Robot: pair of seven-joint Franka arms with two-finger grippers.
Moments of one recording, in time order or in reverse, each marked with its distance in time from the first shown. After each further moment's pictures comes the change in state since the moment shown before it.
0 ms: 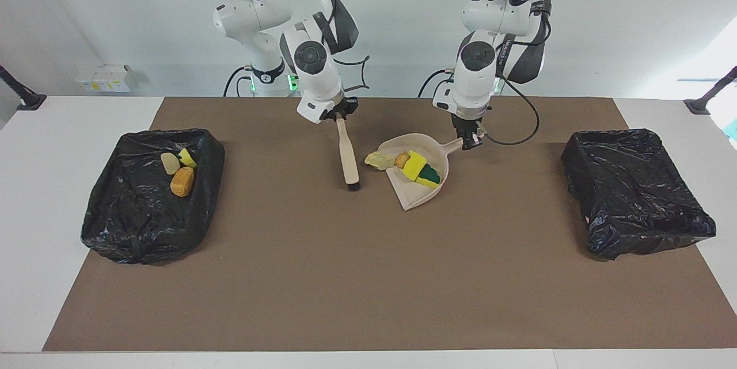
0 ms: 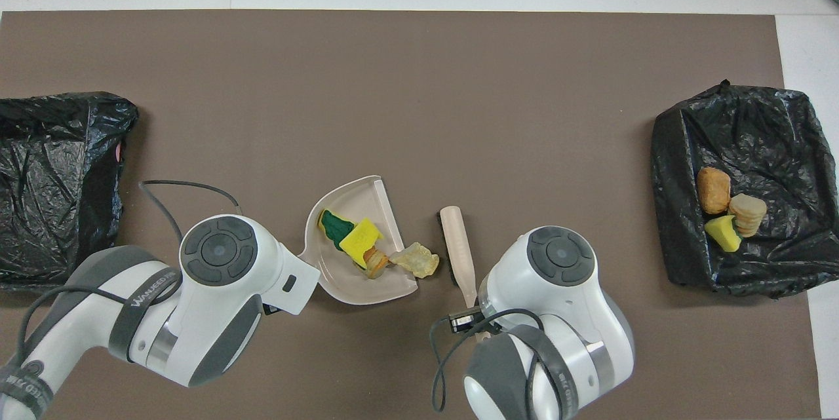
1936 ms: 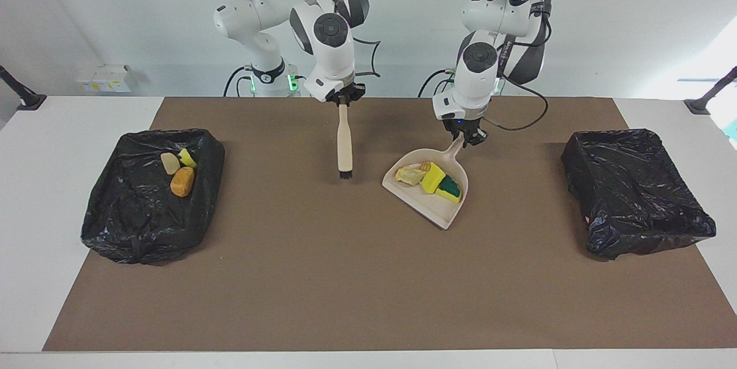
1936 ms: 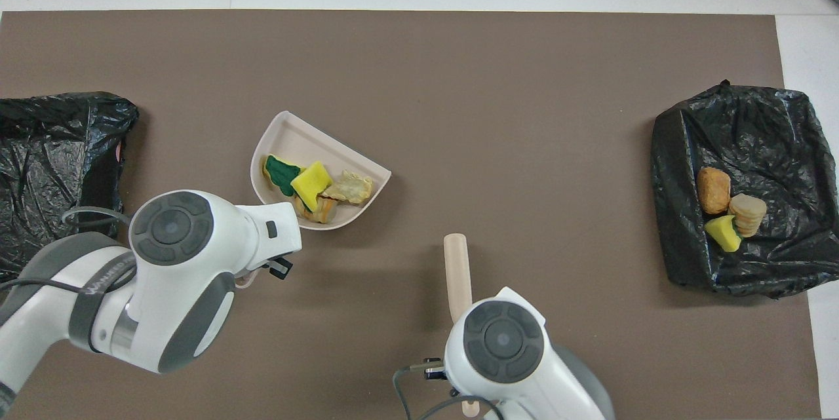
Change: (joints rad) left arm 0.072 -0.012 0.010 0.092 -0.046 -0.025 -0.657; right arm 0.182 -0.136 0.007 -0.009 -0.126 -0.103 0.429
